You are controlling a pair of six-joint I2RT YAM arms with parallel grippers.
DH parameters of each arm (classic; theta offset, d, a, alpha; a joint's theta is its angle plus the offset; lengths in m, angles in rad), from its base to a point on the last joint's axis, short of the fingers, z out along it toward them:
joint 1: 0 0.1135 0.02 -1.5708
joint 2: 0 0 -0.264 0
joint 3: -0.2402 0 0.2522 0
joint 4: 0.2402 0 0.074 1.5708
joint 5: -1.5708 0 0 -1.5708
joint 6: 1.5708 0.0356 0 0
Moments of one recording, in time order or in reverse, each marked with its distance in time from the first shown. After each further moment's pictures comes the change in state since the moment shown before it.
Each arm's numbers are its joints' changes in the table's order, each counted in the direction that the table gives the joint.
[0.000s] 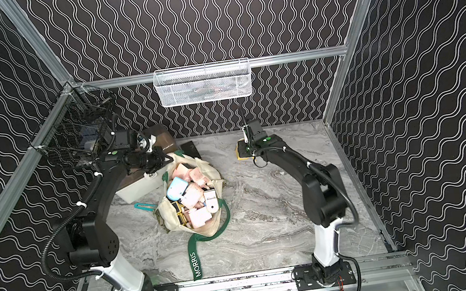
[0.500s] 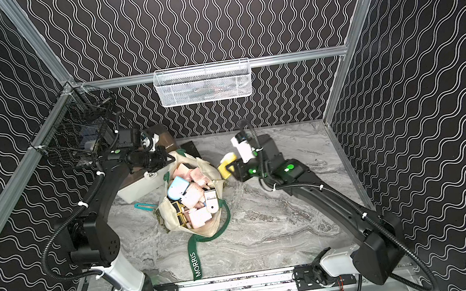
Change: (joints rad) left arm -0.038 0.007 -0.022 0.016 0.042 0.021; right arm 0.125 -0.650 0.463 -0.103 0.203 -0.024
